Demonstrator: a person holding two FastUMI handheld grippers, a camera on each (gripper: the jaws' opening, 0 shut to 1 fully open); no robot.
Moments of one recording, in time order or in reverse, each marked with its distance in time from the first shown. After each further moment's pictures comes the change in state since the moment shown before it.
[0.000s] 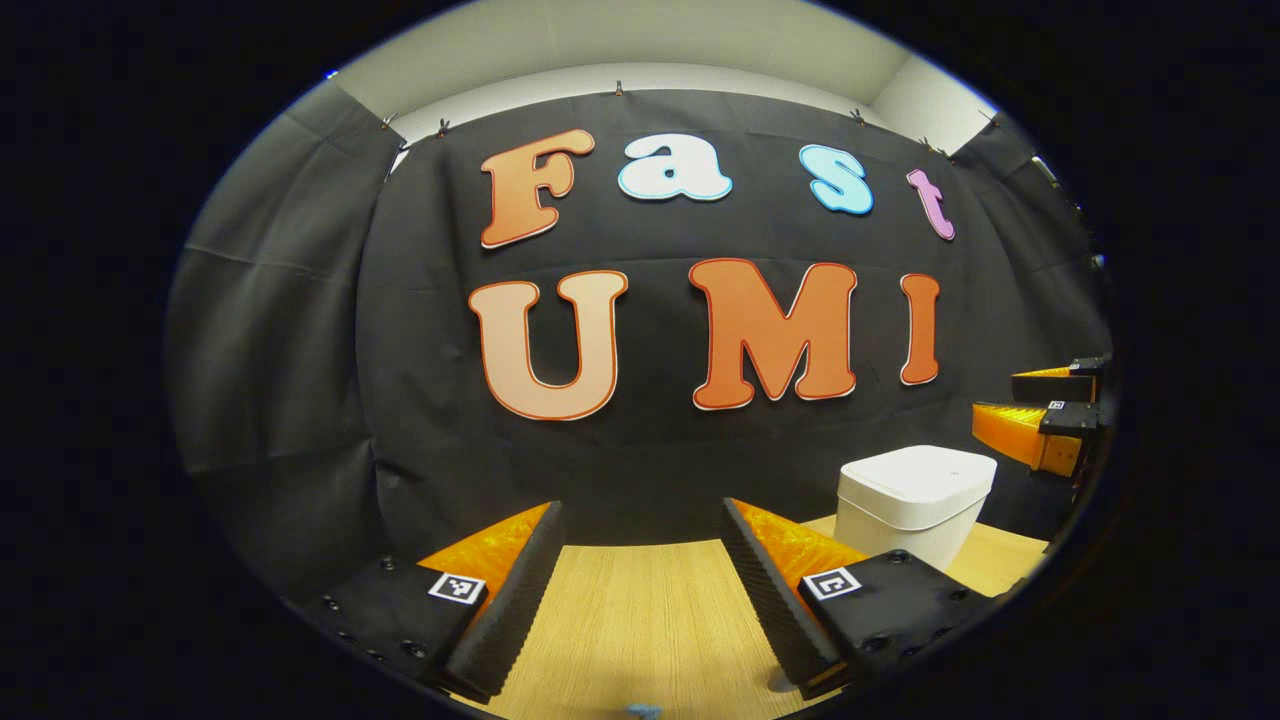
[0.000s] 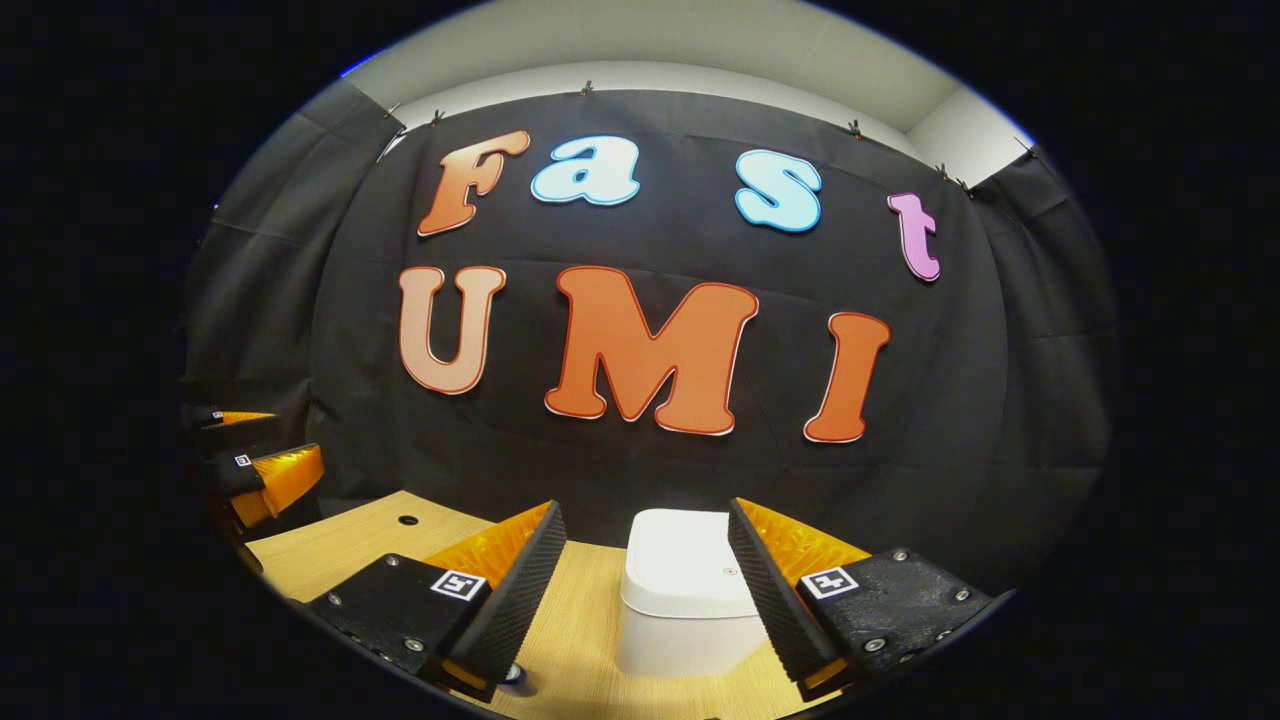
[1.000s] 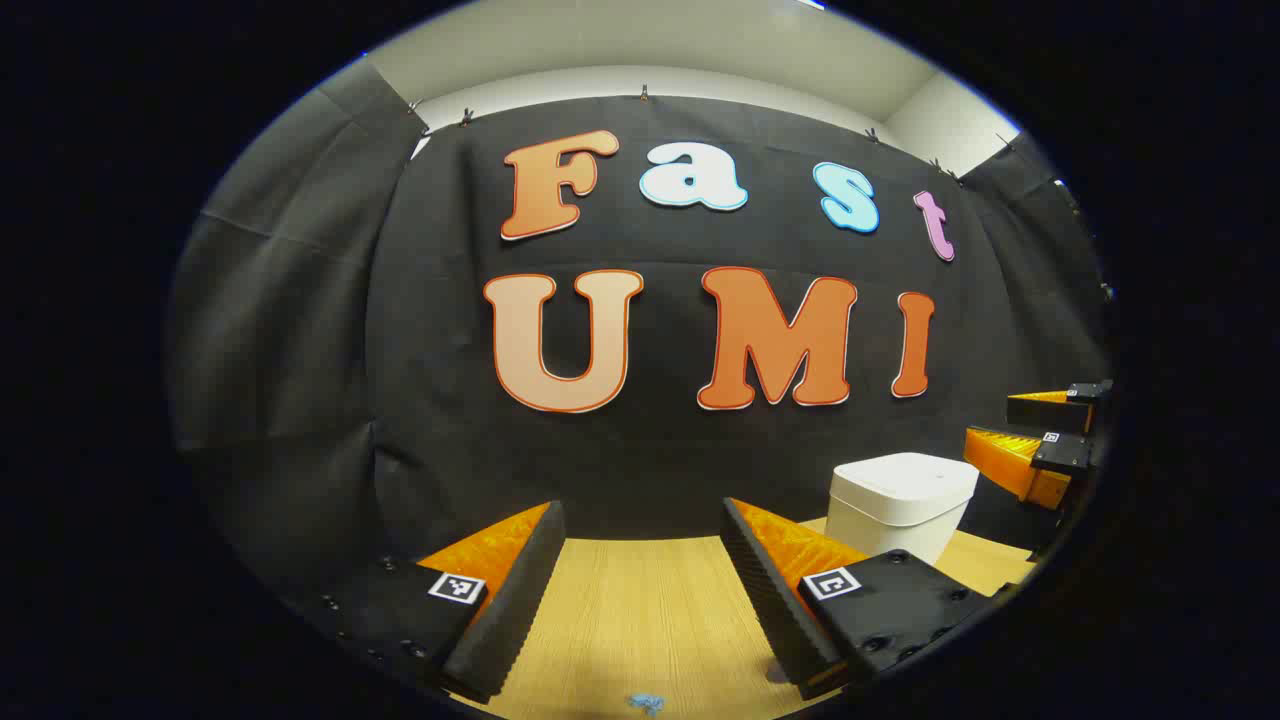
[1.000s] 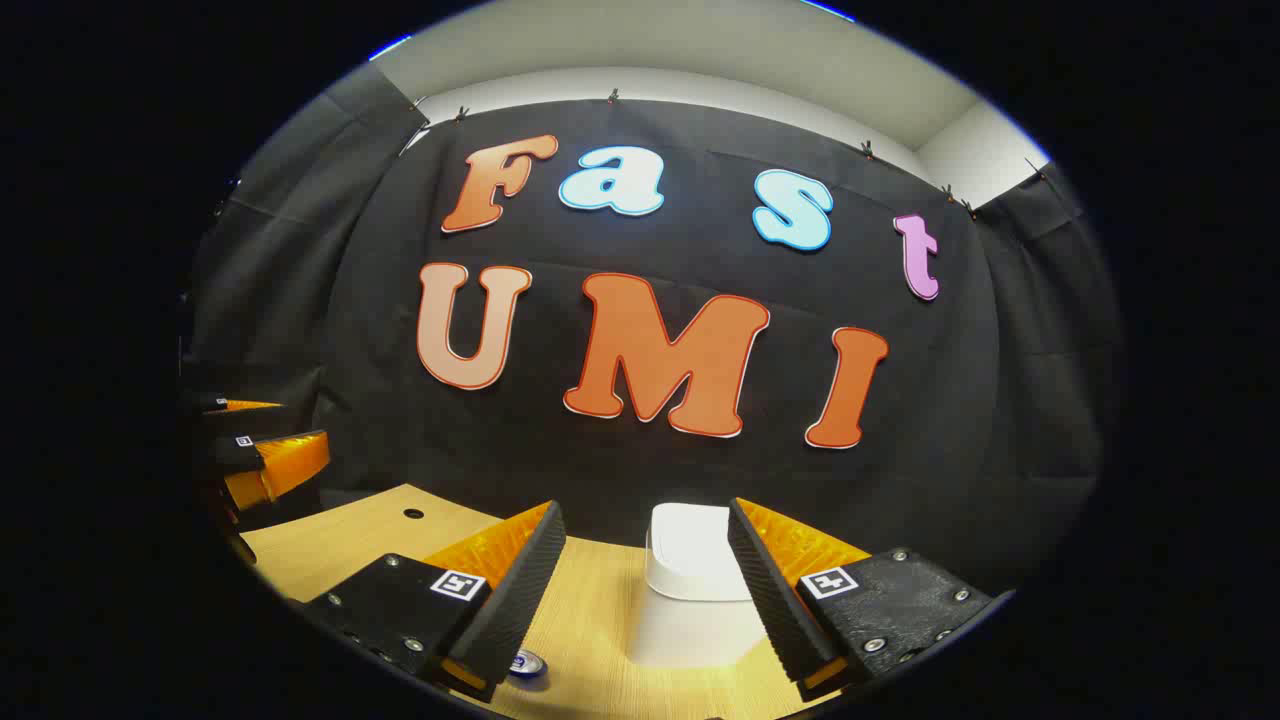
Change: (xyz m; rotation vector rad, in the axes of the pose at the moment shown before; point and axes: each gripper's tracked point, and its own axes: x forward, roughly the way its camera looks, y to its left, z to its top) left arm -0.025 0.028 -0.004 -0.052 -0.015 -0.027; right arm -0.032 0.045 -0.001 -0.027 -0.037 0.012
